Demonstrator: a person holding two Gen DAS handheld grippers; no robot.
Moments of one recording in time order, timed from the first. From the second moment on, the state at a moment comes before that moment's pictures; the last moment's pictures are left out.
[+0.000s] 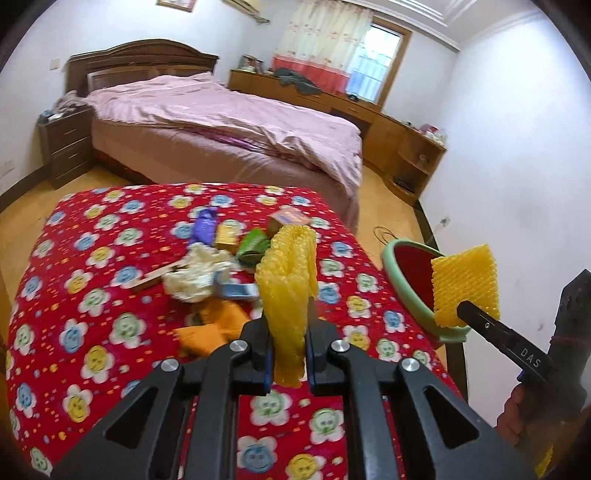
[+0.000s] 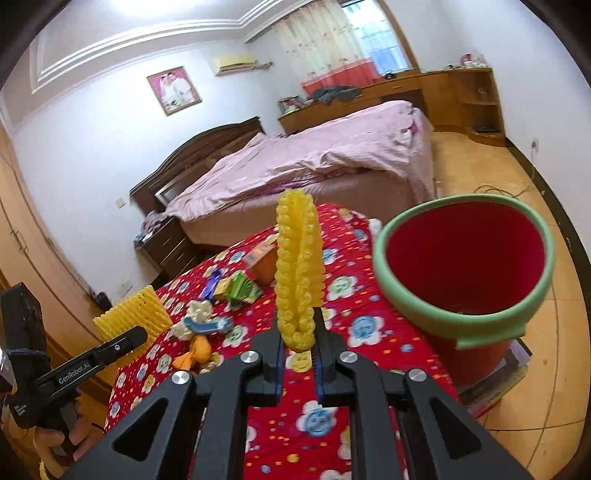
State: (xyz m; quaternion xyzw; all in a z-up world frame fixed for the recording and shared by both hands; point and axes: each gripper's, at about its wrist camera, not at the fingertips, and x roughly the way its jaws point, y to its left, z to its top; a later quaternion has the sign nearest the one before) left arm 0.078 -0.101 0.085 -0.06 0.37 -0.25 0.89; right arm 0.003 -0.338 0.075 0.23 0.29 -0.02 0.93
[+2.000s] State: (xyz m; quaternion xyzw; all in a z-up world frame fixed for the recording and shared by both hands) left arm 0.127 -0.371 0.028 0.11 0.41 -0.38 0.82; right arm 0.024 -0.518 0.011 0.27 0.33 -0.17 0.89
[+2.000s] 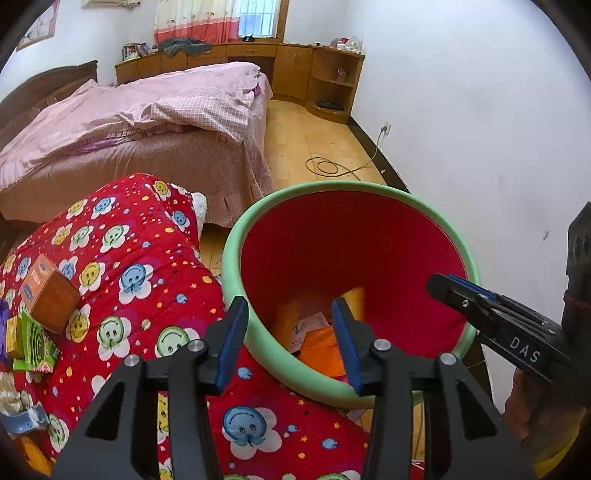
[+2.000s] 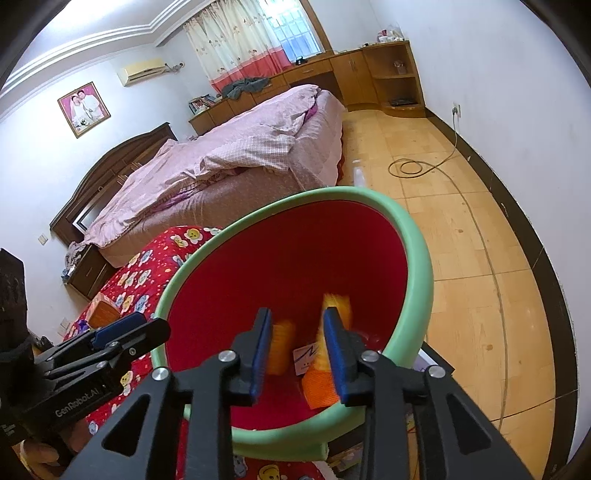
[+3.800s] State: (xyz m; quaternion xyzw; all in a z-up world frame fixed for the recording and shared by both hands) left arm 0.127 -0.103 0.022 -0.02 0.46 -0.12 0.88; right arm 0.029 -0.368 0.027 0.24 0.36 -0.08 0.90
